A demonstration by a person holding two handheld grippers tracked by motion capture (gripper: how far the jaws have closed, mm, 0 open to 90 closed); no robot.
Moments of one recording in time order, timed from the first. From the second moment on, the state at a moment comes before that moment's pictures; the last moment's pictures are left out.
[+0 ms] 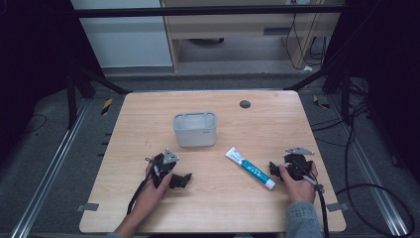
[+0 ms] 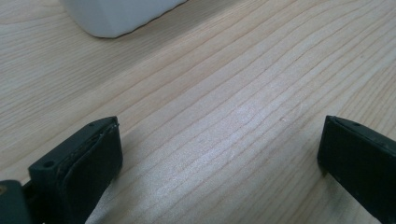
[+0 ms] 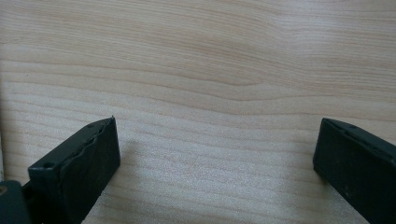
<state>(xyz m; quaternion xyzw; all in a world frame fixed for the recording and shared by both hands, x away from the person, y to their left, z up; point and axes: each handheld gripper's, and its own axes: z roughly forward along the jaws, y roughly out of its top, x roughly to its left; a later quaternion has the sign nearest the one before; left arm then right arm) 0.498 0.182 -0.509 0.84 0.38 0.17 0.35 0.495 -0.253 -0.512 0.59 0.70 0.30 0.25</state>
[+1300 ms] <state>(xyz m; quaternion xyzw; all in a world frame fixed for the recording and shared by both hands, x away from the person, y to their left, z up) 0.500 0.182 -0.509 0.84 0.38 0.17 0.35 0.483 -0.190 -0.422 0.47 0.83 0.25 0.18</state>
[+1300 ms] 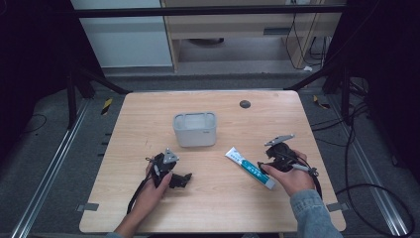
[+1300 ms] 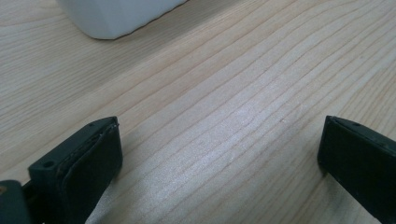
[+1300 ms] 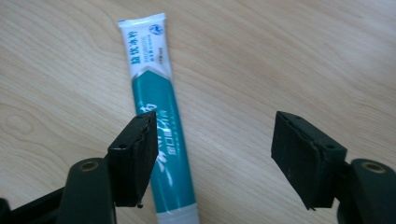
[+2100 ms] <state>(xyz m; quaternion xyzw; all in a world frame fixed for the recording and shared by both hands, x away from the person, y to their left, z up) 0.500 0.182 -0.509 0.84 0.38 0.17 0.35 0.522 -0.140 -0.423 0.42 0.87 0.21 0.14</state>
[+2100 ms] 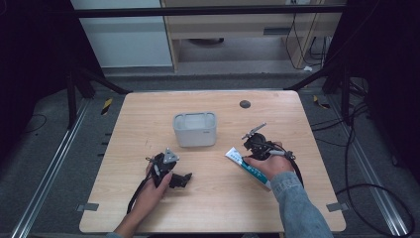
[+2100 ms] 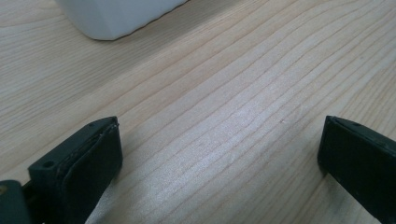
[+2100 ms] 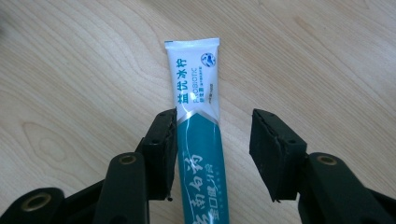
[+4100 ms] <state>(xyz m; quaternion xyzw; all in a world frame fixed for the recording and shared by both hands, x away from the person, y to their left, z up) 0.501 0.182 -0.509 0.84 0.37 0.17 0.35 0.550 -0.122 -0.463 0.43 0.89 0.15 0.09</state>
